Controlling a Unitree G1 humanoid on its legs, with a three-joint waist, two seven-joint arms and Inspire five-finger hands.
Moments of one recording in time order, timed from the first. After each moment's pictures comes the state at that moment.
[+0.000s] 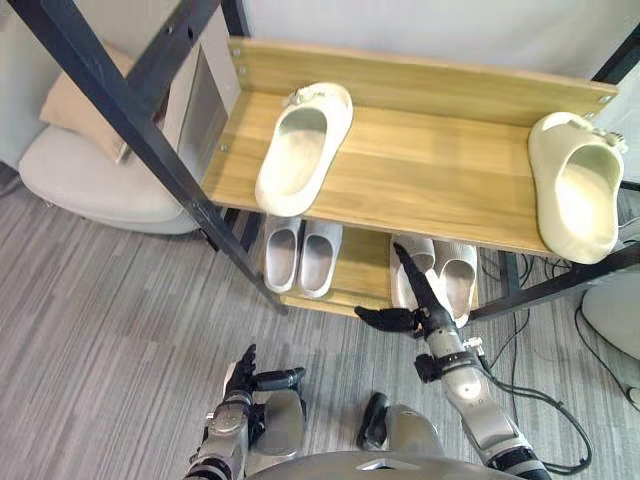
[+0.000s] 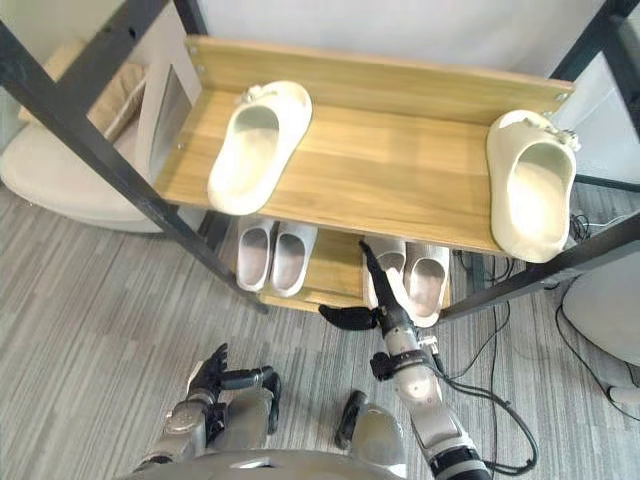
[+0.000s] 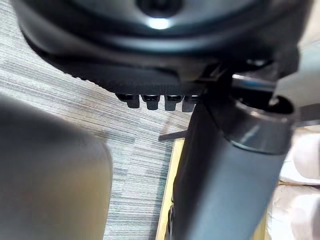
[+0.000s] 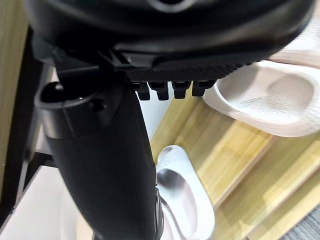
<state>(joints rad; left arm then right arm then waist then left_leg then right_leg) 0.03 0.12 -0.08 0.98 -0.14 -0.16 0.09 0.14 -0.24 0.23 0.26 -0.20 -0.21 -0.12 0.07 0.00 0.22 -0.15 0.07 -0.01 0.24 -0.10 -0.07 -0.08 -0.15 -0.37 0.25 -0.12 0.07</state>
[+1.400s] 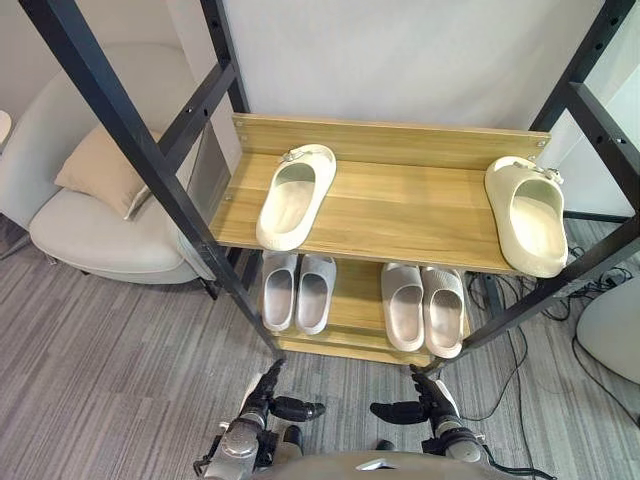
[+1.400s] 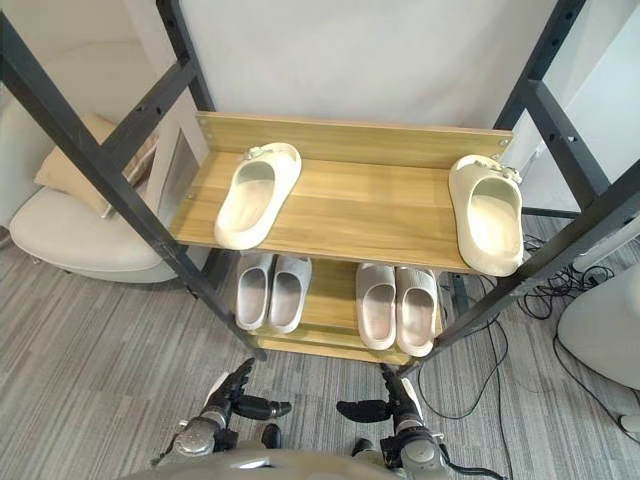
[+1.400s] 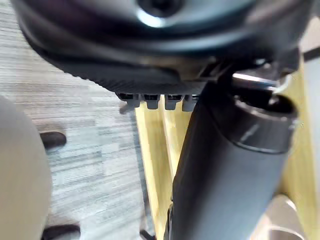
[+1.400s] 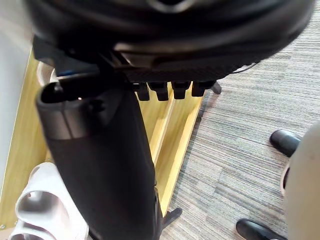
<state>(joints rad) 0.21 0.18 -0.32 0.64 -0.01 -0.14 0.01 0.18 -0.13 0.09 0.80 -0.08 -0.13 -0.06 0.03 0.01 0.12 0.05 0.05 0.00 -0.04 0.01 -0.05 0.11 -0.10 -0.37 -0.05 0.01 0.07</state>
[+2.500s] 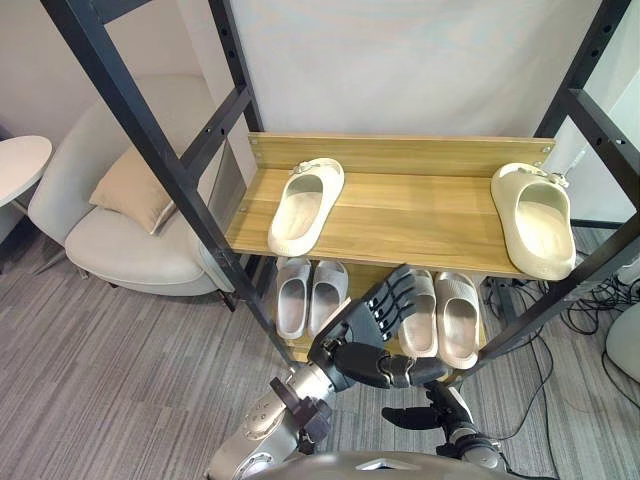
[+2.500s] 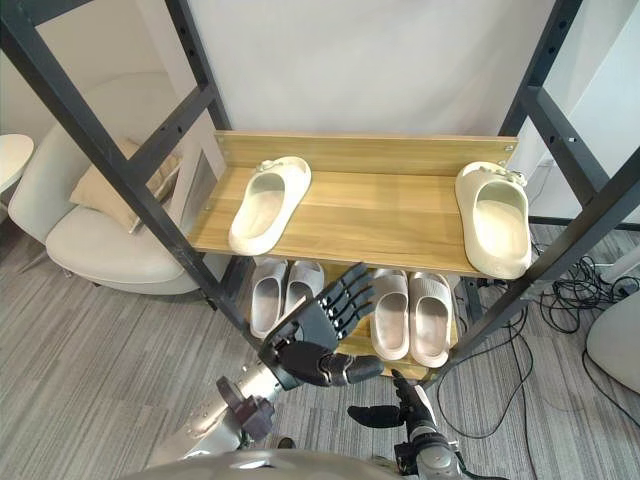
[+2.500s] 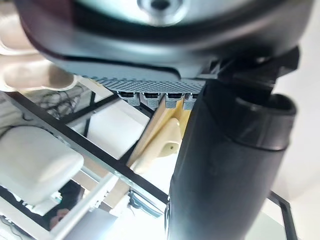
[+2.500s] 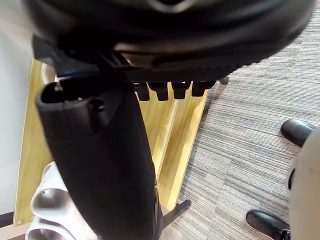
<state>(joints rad) 0.21 0.32 -0.66 -0.33 -0.74 -0.11 -0.24 0.20 -0.17 0.08 0.80 -0.04 -0.13 0.00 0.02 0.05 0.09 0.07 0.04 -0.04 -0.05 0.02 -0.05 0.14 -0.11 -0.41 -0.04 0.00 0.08</state>
